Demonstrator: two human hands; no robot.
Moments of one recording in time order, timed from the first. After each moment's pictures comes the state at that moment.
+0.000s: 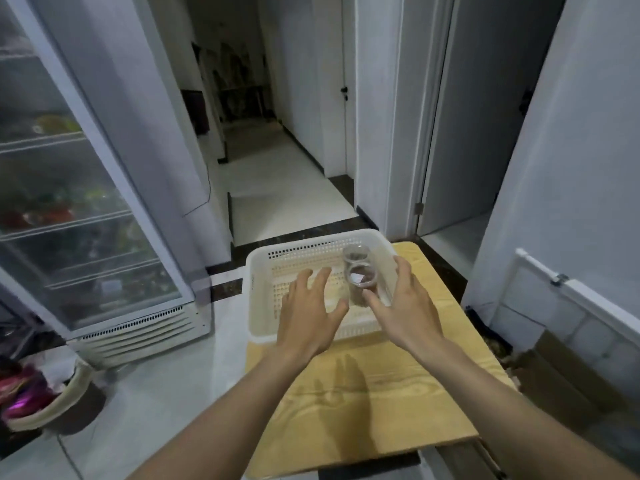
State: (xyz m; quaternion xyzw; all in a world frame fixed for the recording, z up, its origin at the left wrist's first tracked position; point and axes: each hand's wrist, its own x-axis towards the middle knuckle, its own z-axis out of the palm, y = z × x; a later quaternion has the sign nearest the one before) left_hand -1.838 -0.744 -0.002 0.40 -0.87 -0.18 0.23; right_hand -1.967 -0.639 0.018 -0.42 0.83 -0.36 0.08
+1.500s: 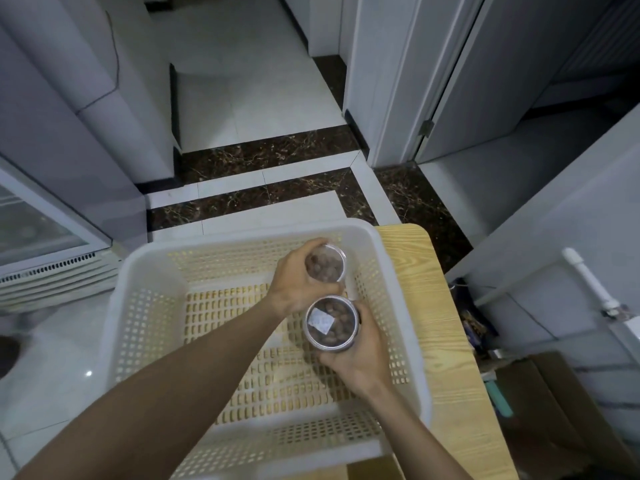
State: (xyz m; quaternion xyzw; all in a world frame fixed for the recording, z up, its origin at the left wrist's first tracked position) left_hand -2.083 -1.013 -0.161 0.41 -0.76 -0.49 0.16; right_hand -2.138 -0.850 -0.193 -0.30 0.78 -0.45 0.30
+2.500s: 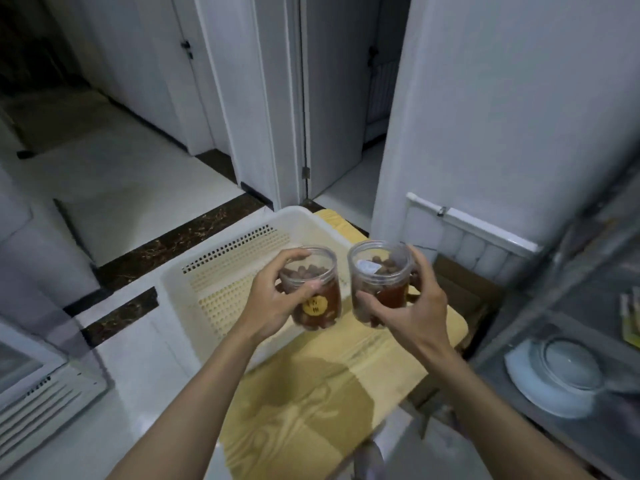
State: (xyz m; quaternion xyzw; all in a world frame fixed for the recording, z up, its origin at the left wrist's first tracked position) left_hand -1.852 -0.862 -0.017 0.07 -0.77 -0.60 0.21; right_hand -1.939 -0.651 -0.029 -0.22 0.80 -0.55 -0.09
